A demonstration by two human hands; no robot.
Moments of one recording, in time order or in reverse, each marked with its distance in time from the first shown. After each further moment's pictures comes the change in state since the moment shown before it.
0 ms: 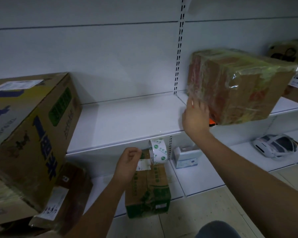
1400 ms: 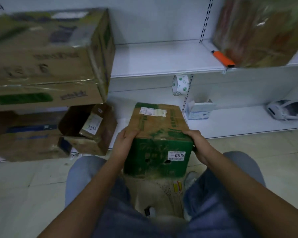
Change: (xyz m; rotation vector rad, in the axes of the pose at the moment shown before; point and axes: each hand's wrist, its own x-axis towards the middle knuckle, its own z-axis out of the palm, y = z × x) left_hand -0.225 -0.047 -0.092 -0.086 0.072 -0.225; right_hand -0.301 -0.044 -0.077 1.263 -0.926 0.892
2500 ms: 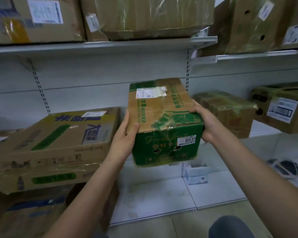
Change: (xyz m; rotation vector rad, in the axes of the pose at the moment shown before) left_hand -0.068 0.252 -0.030 0.034 -0.010 0.639; right_hand -0.134 -0.302 -0.006 0.287 -0.284 -0.599
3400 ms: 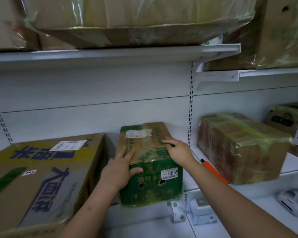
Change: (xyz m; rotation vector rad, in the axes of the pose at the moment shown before) left_hand 0.215 -0.100 0.034 1.140 -0.319 -0.081; right_hand 0.226 0.094 -0.028 -0.947 0.162 -0.161
